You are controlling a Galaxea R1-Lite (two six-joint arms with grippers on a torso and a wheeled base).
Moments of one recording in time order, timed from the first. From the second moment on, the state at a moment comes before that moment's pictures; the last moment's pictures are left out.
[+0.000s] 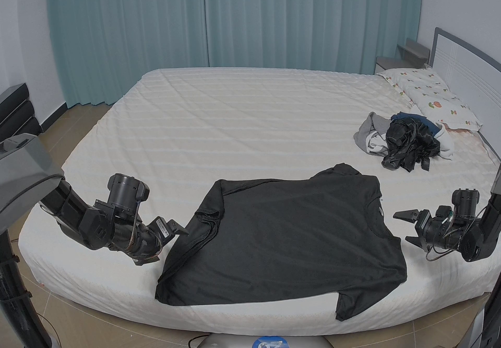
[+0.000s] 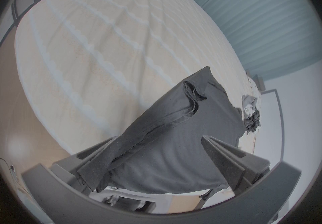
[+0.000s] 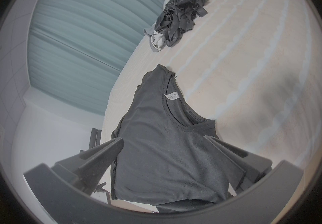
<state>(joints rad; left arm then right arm) -0.25 2.04 -0.82 -0.30 -0.15 -0.93 -0.19 2.10 -0.41 -1.08 0.50 0.73</state>
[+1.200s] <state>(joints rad) -0.25 2.09 -0.93 -0.33 -0.15 -1.07 -0.16 2.11 -0.40 -1.09 0.50 0.75</state>
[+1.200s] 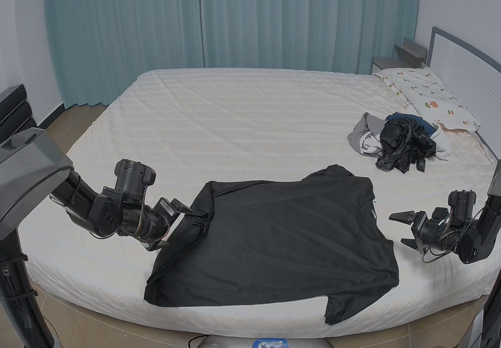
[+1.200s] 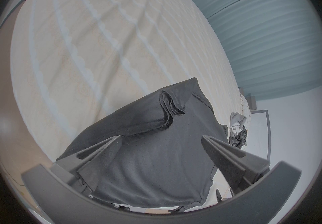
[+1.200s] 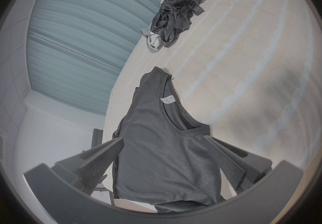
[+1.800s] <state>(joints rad) -0.24 2.17 -1.01 -0.37 -0.09 -1.06 -0.15 2.11 -0.39 -1.09 0.49 0.74</state>
